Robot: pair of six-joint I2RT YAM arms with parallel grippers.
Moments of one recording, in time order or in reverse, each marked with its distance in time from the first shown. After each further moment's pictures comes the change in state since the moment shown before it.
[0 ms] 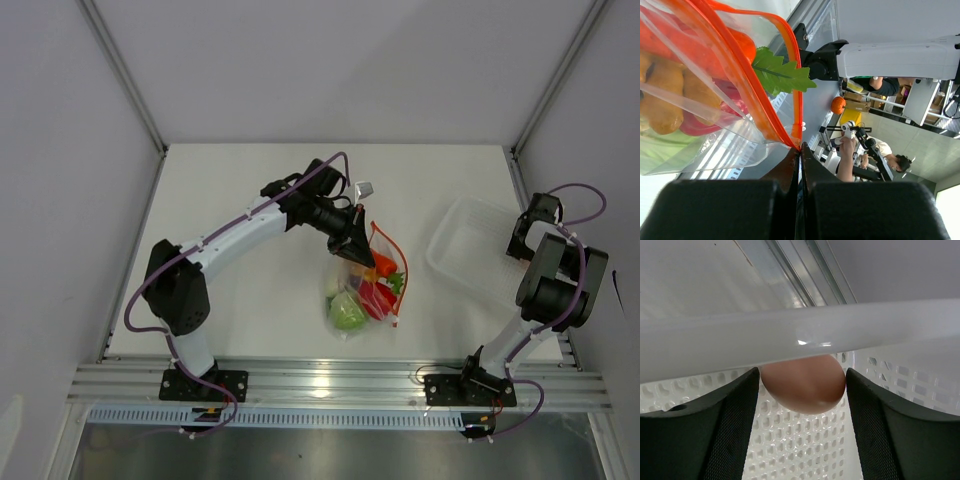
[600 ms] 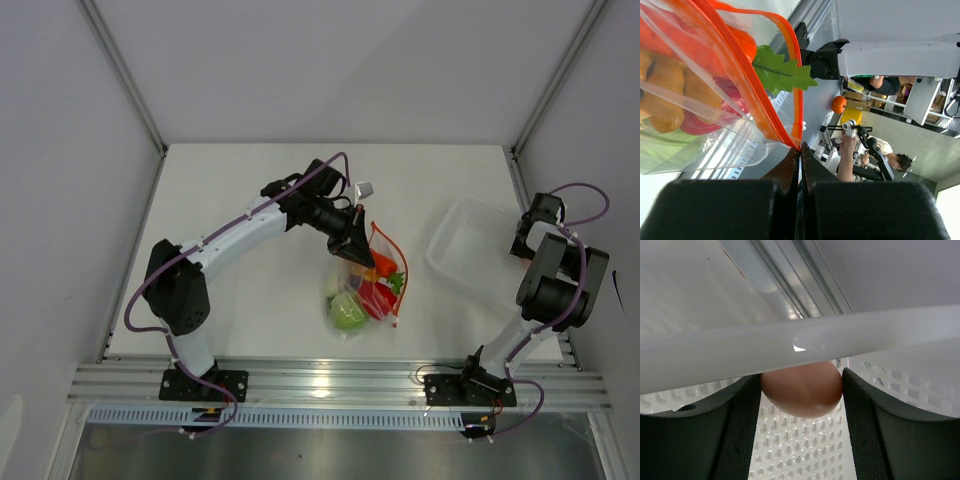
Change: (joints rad) left arm 0.000 0.001 0.000 -0.006 0.000 0.007; right arm -0.010 0.004 -0.001 0.032 0.009 0.004
